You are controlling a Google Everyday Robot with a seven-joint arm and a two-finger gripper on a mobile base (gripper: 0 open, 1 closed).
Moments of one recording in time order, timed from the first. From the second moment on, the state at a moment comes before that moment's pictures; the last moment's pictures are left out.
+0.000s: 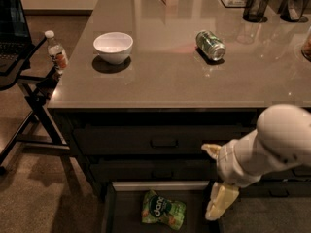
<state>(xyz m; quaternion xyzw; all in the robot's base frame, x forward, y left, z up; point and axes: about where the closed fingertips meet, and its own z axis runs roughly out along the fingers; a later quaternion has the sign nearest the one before) 0.383 -0.144 0.702 -0.65 0.72 0.12 0.19</state>
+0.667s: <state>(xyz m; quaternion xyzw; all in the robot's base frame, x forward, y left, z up) 0.361 -0.139 0.594 -0.61 0.75 0.12 0.21</state>
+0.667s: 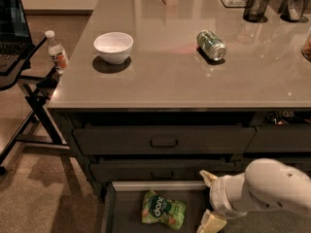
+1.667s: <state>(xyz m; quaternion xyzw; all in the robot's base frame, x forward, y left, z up) 0.387 -0.151 0.538 -0.56 0.78 0.15 0.24</state>
